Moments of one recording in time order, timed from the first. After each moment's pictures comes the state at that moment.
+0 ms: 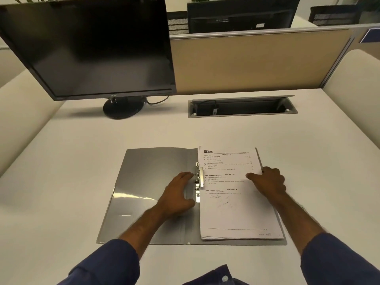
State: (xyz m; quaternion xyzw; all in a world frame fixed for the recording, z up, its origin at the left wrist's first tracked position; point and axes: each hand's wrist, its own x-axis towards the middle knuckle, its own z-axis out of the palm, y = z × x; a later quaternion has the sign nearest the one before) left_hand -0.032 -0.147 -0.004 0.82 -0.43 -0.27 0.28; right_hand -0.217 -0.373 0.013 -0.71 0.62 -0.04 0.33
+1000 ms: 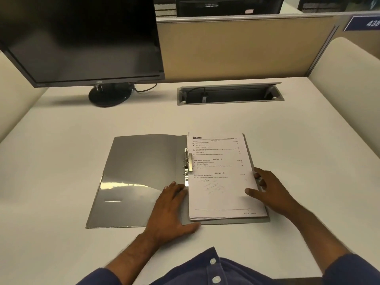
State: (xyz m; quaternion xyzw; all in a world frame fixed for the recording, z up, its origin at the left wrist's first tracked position) left_hand -0.102 -0.092 -0.030 0.83 -0.50 -0.17 0.18; right_hand -0.315 -0.350 -0.003 -0.81 0.41 -0.06 0.42
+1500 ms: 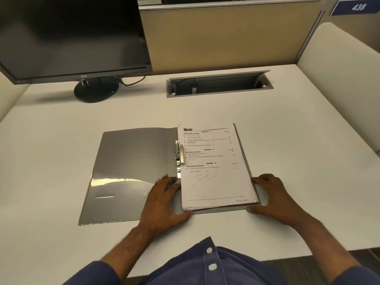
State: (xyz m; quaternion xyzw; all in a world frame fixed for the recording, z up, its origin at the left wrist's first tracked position) left_hand -0.105 -0.092 -0.030 0.83 -0.50 -0.16 0.20; right_hand -0.372 -0.329 -0.019 -0.88 0.36 -0.05 0.32
